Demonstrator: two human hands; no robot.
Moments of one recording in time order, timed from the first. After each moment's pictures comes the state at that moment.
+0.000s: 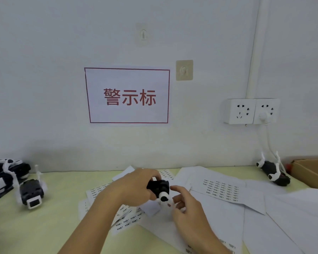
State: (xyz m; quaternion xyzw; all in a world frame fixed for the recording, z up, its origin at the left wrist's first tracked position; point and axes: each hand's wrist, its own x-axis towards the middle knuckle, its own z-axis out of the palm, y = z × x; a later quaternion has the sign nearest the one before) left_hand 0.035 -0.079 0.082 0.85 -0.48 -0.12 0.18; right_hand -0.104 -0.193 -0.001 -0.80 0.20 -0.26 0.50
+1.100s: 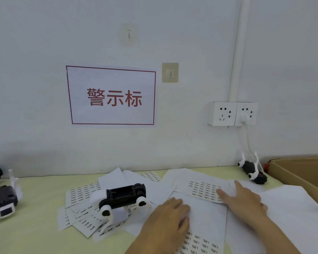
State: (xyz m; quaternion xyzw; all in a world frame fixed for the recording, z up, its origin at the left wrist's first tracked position) left_hand -0.039 -0.147 -0.026 0.78 -0.58 0.00 0.22; right_hand -0.178 -0.343 0.007 -0.81 0.53 -0.13 0.20
